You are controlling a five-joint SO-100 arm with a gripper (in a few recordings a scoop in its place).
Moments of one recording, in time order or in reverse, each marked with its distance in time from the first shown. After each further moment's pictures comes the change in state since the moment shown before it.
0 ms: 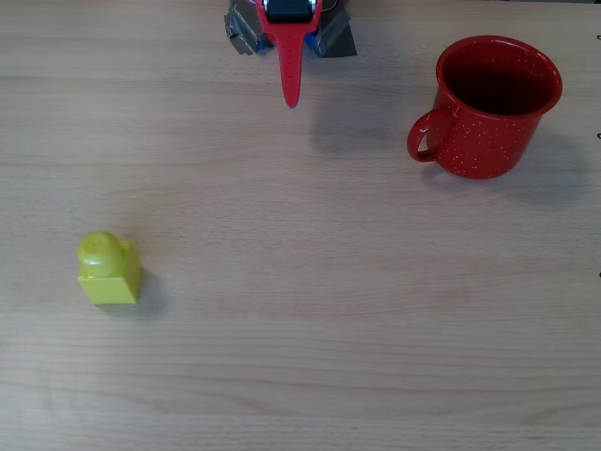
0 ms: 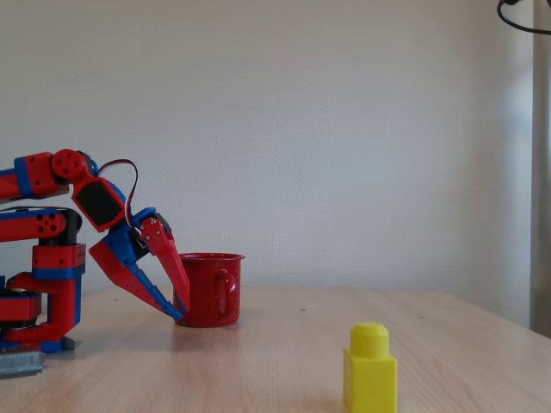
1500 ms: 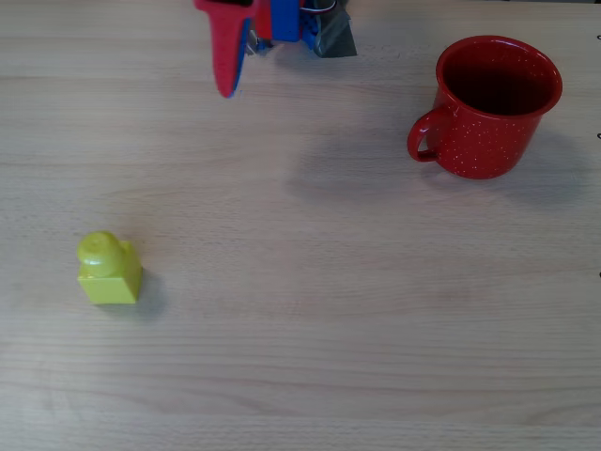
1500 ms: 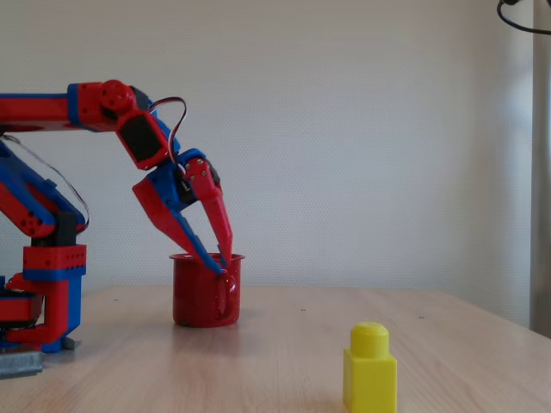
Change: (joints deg) arm 15.4 -49.7 -39.0 -6.2 -8.0
